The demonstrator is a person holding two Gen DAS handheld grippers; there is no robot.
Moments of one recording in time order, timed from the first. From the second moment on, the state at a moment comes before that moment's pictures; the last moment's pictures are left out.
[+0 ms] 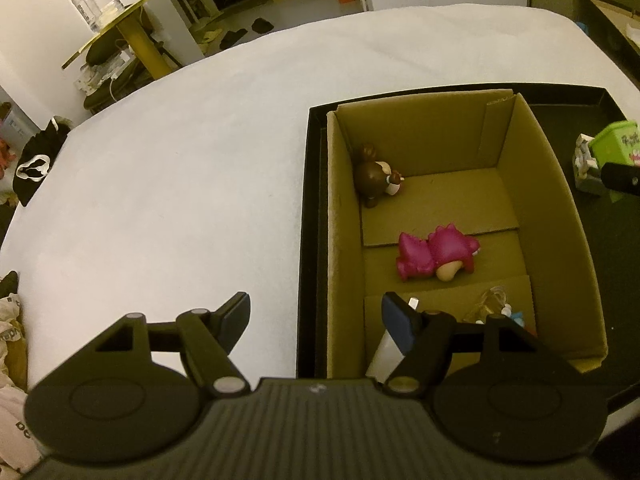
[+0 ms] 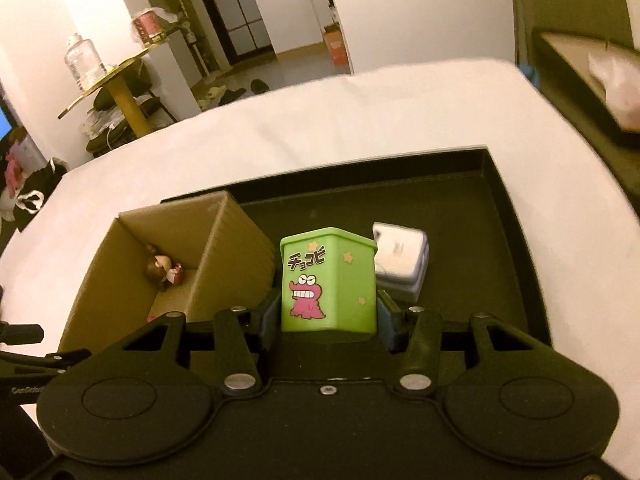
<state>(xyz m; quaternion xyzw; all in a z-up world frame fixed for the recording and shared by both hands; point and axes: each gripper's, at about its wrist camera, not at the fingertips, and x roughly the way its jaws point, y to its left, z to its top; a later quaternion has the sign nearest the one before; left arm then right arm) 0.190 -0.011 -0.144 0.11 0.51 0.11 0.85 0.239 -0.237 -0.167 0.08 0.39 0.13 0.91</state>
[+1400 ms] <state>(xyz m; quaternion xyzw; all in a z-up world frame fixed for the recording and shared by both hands) 0.188 0.026 -0.150 0.00 0.51 0.05 0.86 0.239 -0.122 -0.109 -0.17 0.29 0.21 0.92</state>
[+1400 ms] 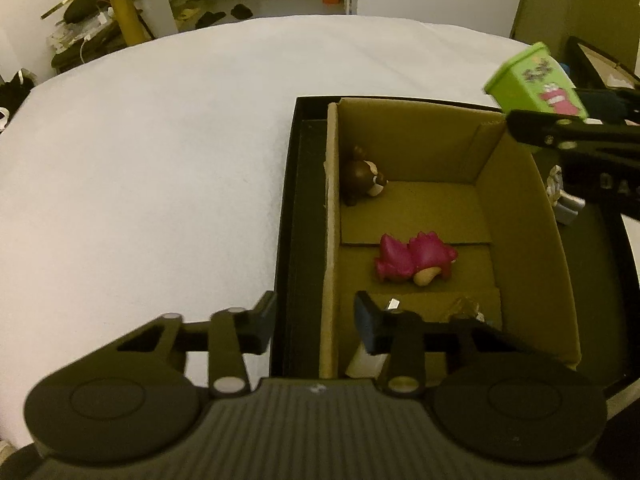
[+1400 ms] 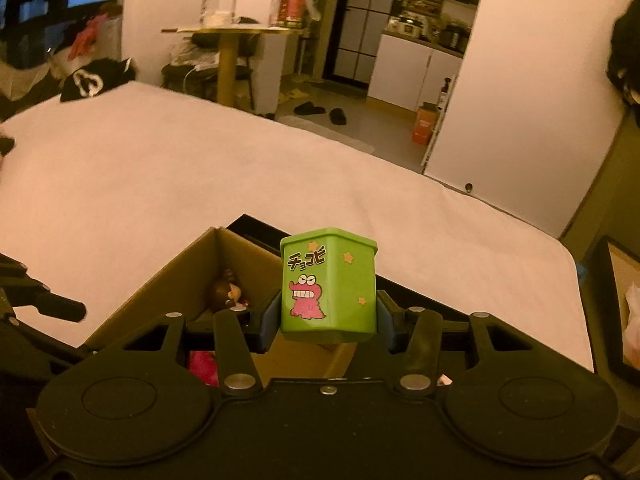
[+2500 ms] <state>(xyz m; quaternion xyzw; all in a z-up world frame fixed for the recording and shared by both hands) 0.182 0.033 -0.144 -0.03 0.50 0.02 0.87 0.215 -0.104 -0.122 -0.24 0.34 0.22 0.88</state>
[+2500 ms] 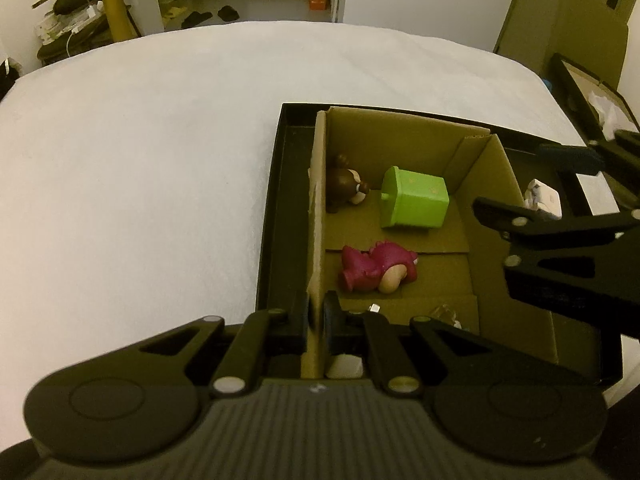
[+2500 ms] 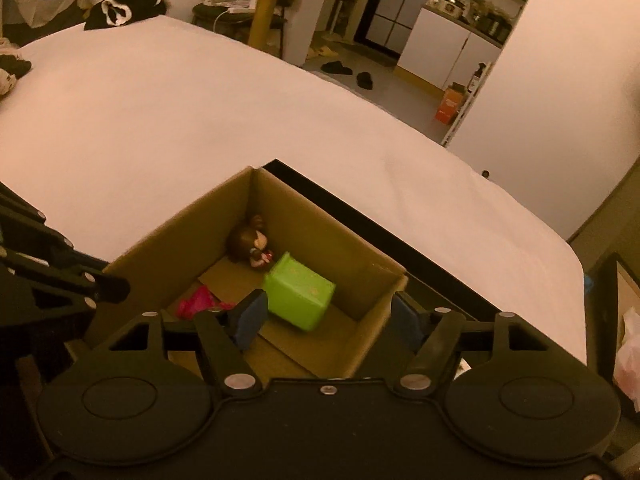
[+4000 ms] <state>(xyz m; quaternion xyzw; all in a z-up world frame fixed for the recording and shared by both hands) 0.205 -0.026 -0.151 0.17 0.51 0.12 0.84 0.263 -0.227 -0.181 0.01 0.40 0.09 0.91</state>
